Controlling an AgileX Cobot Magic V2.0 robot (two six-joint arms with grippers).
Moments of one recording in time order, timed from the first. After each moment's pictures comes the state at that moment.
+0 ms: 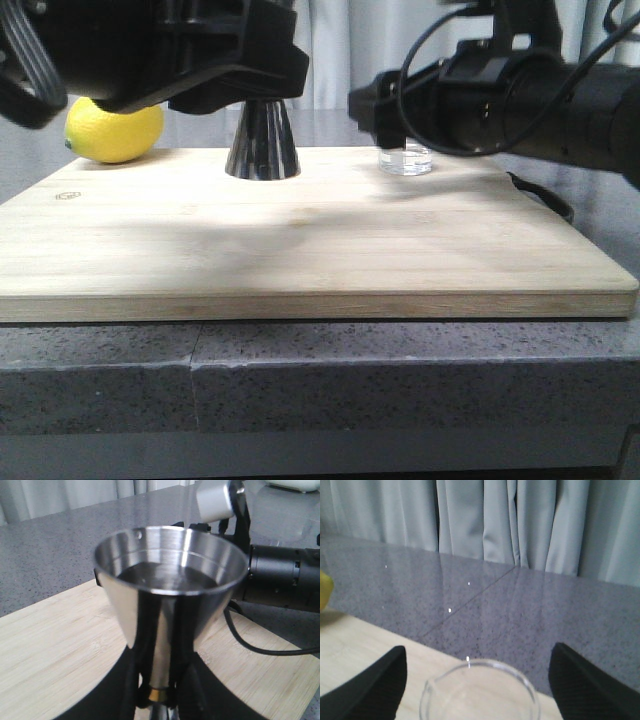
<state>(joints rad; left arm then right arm) -0.90 1.31 -0.63 -0.20 -0.36 0.10 0.38 1.77 -0.74 -0.06 -1.00 -0.03</state>
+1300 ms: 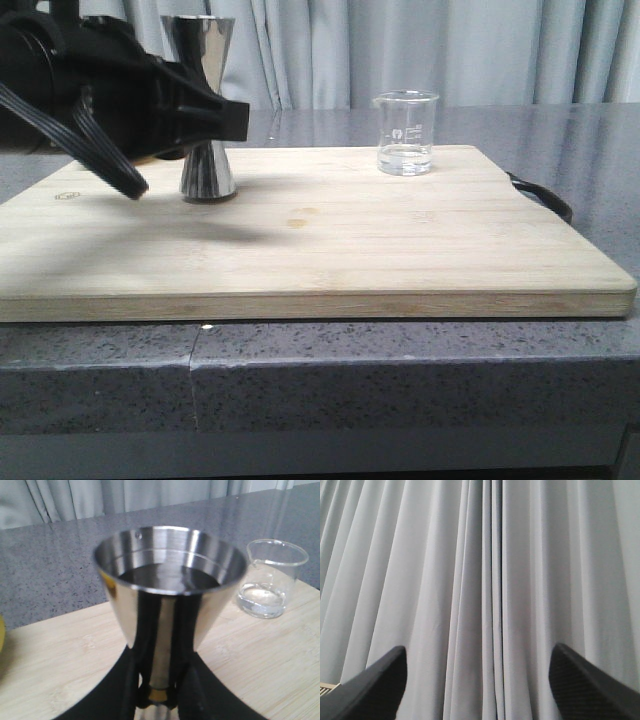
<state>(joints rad) -0.69 1.55 -0.63 -0.19 -0.63 0.07 0.38 1.18 -0.74 -0.06 -1.10 -0.03</state>
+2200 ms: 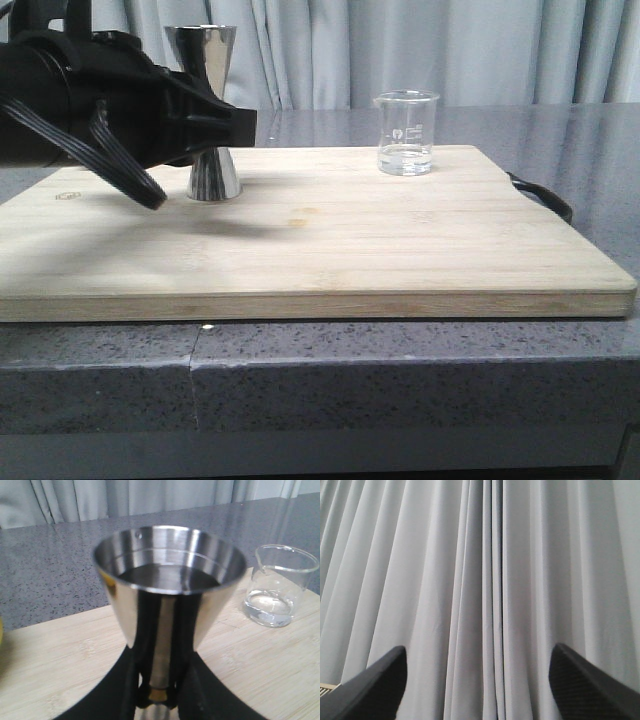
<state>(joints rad) -0.69 1.60 -0.64 -0.19 -0.70 0.04 0.38 1.18 -0.74 -0.06 -1.10 -0.03</state>
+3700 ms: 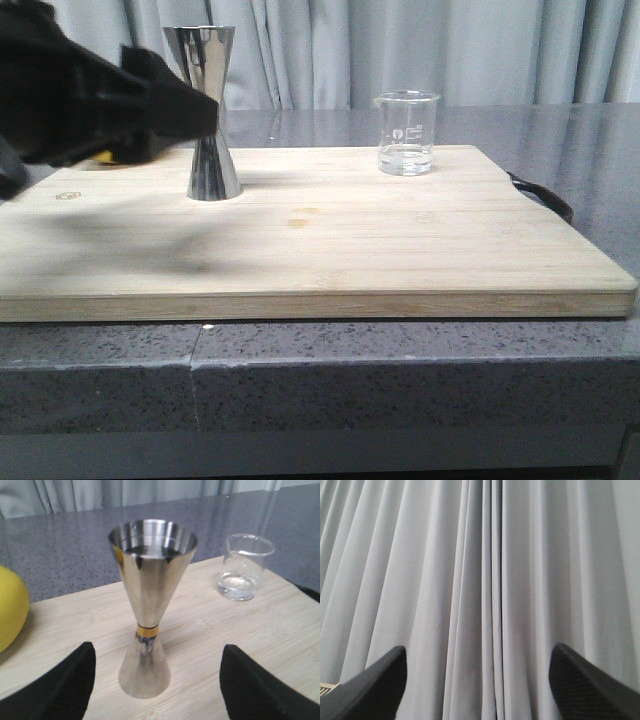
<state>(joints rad) -0.71 1.31 -0.50 -0.19 -0.53 0.04 0.38 1.18 -0.74 -0.05 -1.09 -0.03</state>
